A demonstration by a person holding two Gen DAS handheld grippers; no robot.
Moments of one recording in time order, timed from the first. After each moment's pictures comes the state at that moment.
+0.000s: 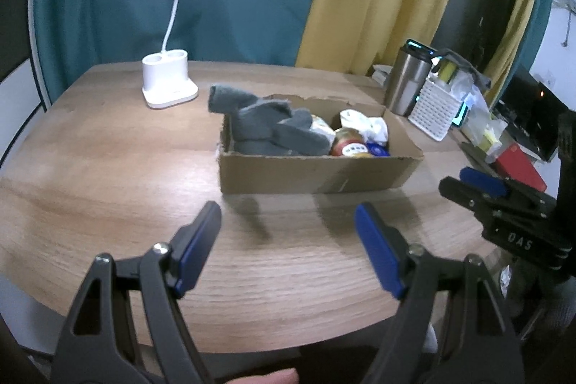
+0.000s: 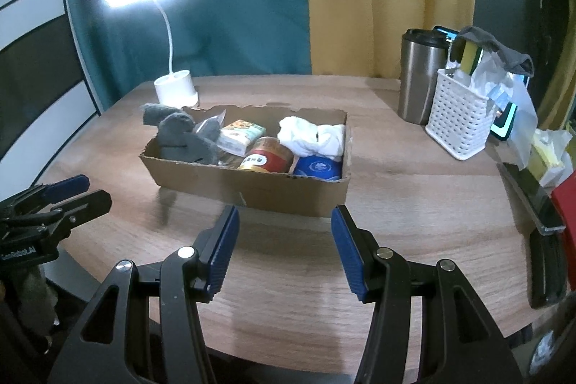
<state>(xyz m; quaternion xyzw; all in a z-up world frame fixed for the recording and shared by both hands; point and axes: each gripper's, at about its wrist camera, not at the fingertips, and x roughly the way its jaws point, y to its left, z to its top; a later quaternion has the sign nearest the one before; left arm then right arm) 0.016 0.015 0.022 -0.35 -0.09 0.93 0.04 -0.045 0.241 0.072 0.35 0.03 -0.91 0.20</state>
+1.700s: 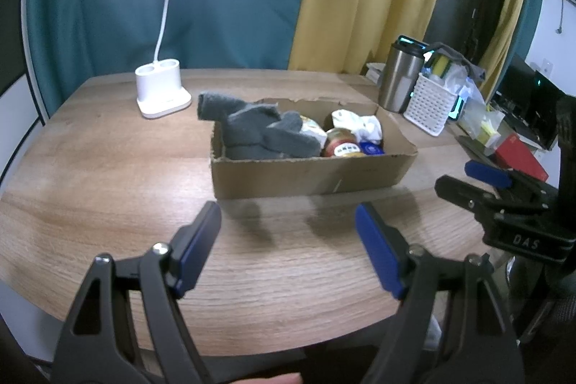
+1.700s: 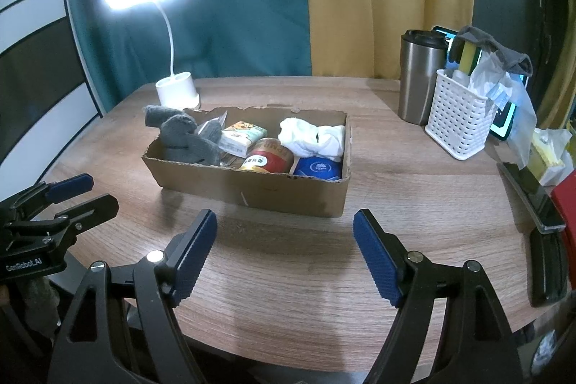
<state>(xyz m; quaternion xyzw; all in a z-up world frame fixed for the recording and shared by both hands) 0.017 0.023 0.025 -0.35 -0.06 0.93 0.04 -0.043 0.244 0.073 0.35 0.03 -0.91 0.20</state>
